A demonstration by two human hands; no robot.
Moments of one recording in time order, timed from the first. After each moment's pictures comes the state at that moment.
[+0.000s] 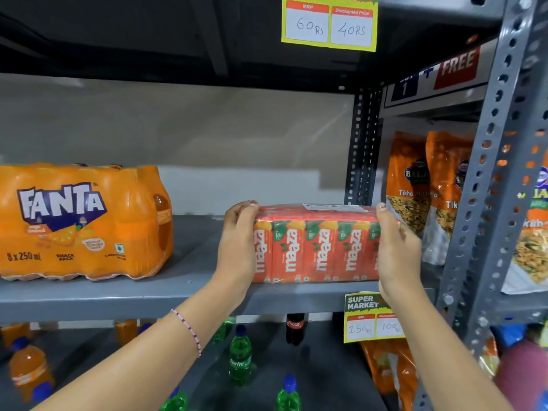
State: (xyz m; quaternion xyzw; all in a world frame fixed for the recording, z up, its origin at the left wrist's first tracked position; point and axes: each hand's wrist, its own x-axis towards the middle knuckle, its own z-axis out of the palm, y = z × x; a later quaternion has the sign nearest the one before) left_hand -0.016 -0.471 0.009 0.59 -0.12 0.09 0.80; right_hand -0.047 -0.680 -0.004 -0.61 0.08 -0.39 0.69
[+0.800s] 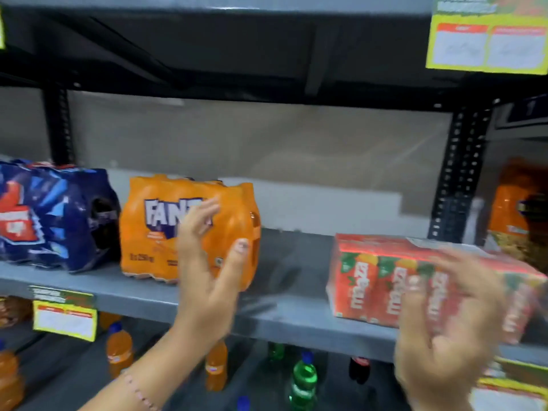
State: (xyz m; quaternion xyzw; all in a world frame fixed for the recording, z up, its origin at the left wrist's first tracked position) left_hand -0.024 -0.316 -0.010 0.64 -0.22 0.52 0.53; right_hand -0.069 -0.556 -0.021 -0.64 -0.13 -0.68 0.32
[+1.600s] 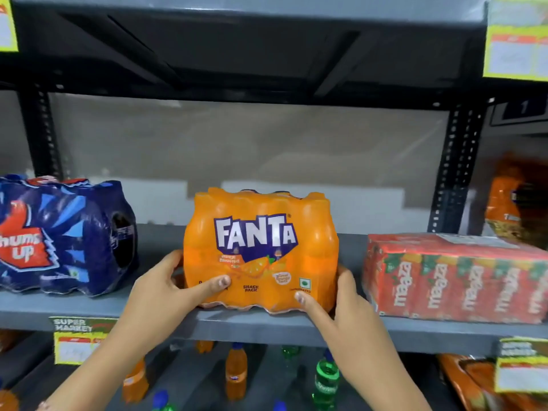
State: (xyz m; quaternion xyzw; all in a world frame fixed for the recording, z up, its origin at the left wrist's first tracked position) left_hand -0.002 -0.175 -0.015 0.84 -0.08 0.21 0.50; right_hand -0.052 -0.434 -0.023 -0.92 -0.02 -0.21 0.32
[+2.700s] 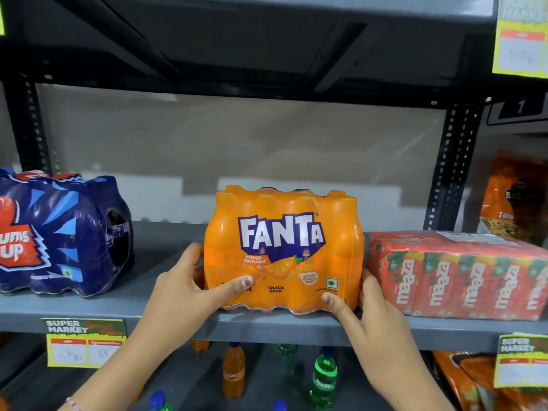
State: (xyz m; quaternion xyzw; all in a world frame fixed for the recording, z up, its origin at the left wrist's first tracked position) left_hand -0.007 -0.201 -0.009 0.83 -0.12 0.18 0.52; right_hand -0.059 -0.457 -0.031 -0.90 -0.01 -0.25 0.36
